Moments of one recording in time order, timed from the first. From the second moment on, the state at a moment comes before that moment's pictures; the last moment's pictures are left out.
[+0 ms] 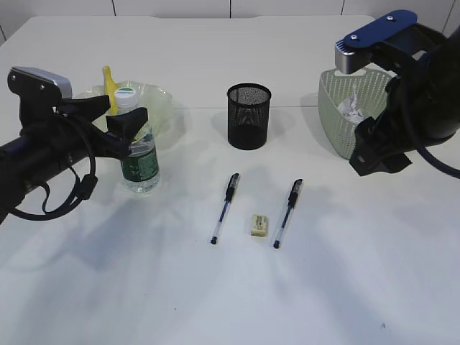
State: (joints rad) left arm -0.25 1.95 -0.73 0.31 -1.14 -0.16; right arm 0.39 1.46 -1.15 -0.10 0.90 -0.17
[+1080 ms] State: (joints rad) left arm -0.25 1.27 -0.60 0.37 -0.22 -0.43; right arm 0.39 1.46 -1.15 -0.11 0.90 -0.17
